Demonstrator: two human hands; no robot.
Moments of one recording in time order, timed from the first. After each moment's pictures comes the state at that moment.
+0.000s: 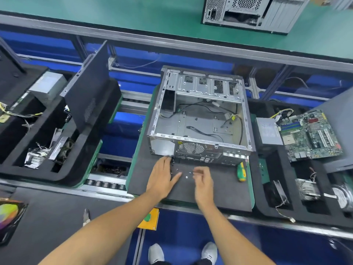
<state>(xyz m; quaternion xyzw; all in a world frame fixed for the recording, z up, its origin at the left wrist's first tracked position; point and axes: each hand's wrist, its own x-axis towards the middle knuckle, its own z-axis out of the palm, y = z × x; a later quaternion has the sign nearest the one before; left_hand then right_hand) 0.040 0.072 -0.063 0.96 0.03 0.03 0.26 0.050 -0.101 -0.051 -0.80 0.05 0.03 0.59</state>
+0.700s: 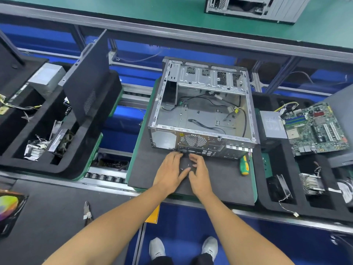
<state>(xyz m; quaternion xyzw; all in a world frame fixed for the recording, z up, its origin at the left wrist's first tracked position) 0.040 0.052 -0.068 0.96 -0.01 0.05 0.28 0.060 -0.094 -0.060 -0.85 -0.07 0.09 0.52</state>
